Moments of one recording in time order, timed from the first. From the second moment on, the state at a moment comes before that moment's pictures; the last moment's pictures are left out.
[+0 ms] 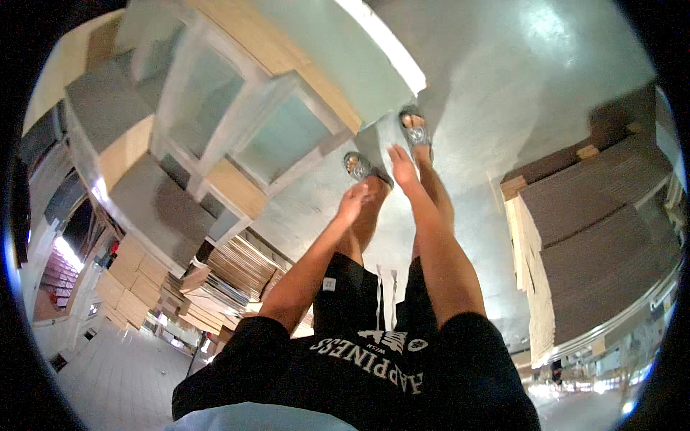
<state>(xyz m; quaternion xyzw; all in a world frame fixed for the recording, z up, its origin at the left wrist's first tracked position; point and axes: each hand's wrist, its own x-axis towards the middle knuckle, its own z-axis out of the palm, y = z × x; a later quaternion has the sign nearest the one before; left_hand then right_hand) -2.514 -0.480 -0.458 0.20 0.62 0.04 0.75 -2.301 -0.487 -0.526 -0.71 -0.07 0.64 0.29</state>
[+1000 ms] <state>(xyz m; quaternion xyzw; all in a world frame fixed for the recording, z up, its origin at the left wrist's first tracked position) -1.742 -0.109 0.006 0.66 0.34 0.14 0.66 -1.532 -0.450 -0.029 -0.50 0.19 0.38 0.75</state>
